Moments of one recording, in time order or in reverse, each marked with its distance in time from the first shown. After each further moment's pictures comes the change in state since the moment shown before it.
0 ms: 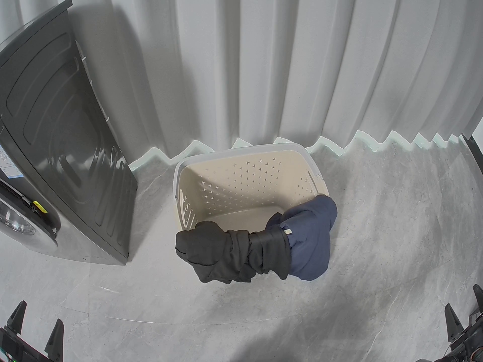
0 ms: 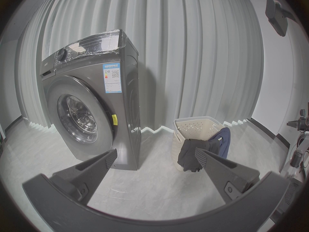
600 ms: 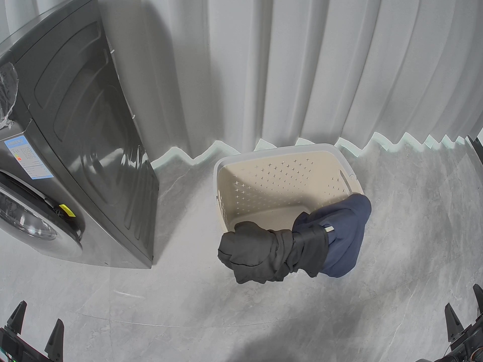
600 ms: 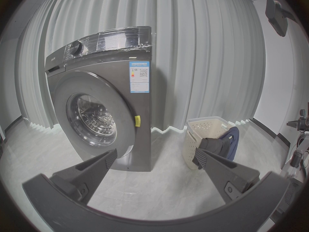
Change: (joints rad) left arm 0.000 0.000 0.000 0.000 0.000 0.000; right arm 0.000 0.000 0.000 -0.001 0.000 0.000
